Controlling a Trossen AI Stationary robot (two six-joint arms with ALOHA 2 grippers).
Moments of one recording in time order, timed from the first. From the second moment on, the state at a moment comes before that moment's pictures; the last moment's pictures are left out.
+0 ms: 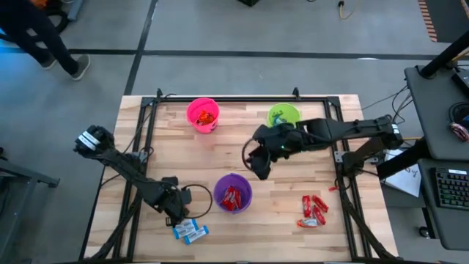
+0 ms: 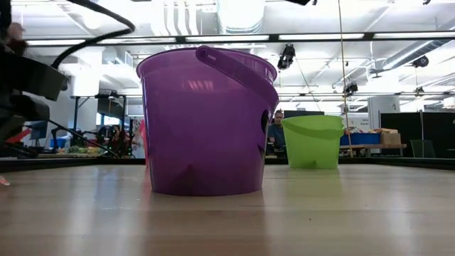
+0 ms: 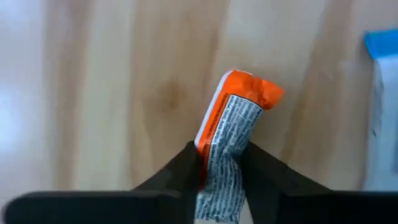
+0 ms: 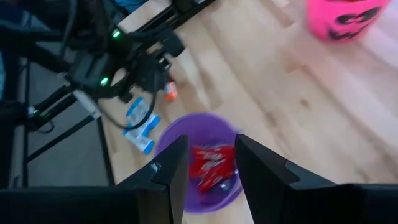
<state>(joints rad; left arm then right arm) -0.67 1.55 0.77 -0.71 -0.09 -0.86 0.13 1.57 1.68 -0.84 0.06 0.67</state>
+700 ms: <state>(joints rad) -0.60 1.12 0.91 -0.75 -0.60 -0.83 0.18 1.56 1.68 -0.83 0.29 0.56</state>
